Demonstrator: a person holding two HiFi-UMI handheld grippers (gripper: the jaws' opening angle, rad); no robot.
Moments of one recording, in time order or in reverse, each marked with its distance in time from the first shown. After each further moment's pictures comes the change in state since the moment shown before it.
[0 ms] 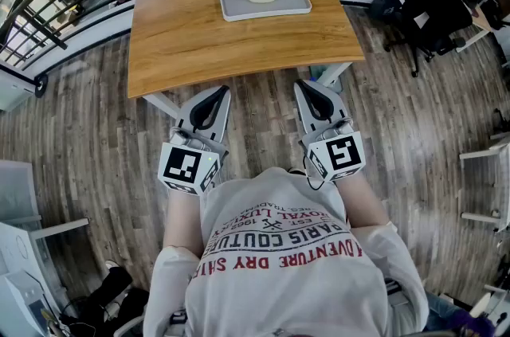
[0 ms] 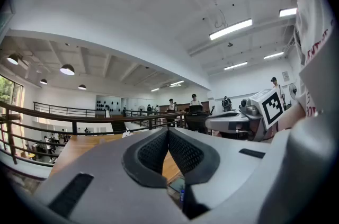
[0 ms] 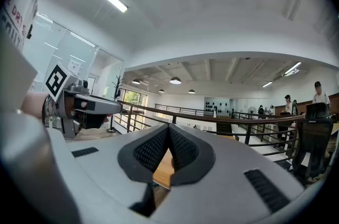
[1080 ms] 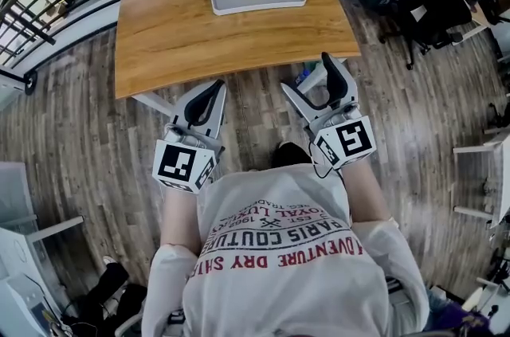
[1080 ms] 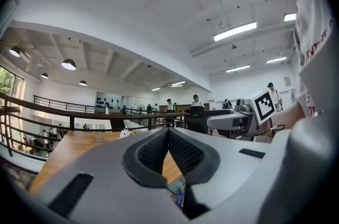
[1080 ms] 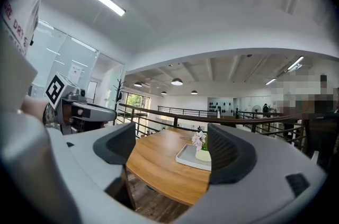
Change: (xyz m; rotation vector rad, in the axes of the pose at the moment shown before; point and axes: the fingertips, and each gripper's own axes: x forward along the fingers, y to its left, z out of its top) left arm 0.034 0.011 -0.008 -0.040 -0.006 -0.003; right arm 0.026 -0.046 0.002 0.031 -0.031 0.042
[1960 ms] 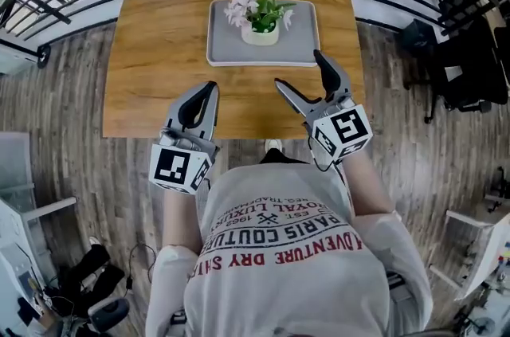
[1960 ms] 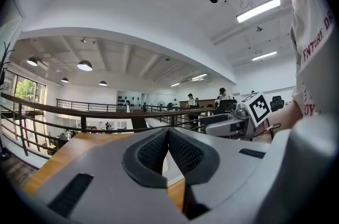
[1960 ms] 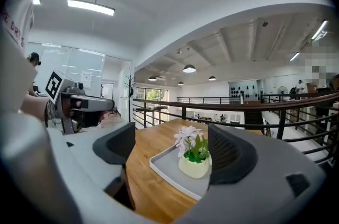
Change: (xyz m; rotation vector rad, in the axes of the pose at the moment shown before) left arm 0.227 0.118 -0.011 -0.010 0.047 0.243; right arm 0.217 -0.199 -0.067 0.085 0.109 0.263
